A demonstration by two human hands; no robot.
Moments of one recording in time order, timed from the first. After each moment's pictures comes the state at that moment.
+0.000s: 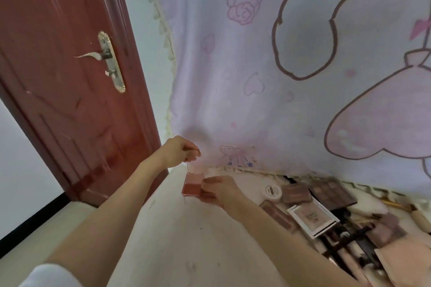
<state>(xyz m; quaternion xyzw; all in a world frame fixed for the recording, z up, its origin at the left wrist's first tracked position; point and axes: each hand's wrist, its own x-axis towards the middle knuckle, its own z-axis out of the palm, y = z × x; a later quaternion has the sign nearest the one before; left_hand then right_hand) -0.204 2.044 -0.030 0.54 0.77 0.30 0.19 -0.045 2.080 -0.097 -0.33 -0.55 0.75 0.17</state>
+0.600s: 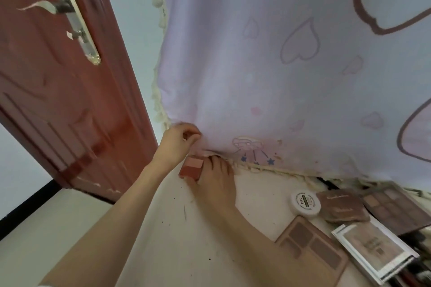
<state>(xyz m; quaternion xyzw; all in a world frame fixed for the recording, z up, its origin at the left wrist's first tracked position) -0.265 2.113 -0.109 0.52 0.76 0.39 0.03 -0.144 2.125 -0.176 -0.39 -0.88 0.15 0.22</state>
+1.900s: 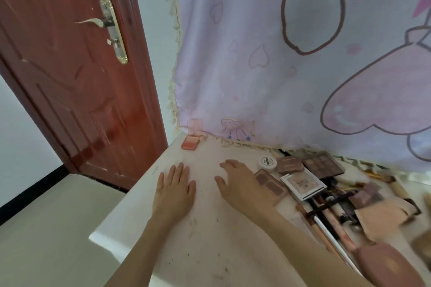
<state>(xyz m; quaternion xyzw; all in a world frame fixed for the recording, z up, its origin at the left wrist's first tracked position) -0.141 1.959 -0.176 0.47 0.88 0.10 0.00 0.004 2.054 -0.122 -0.35 -0.91 0.19 0.13</state>
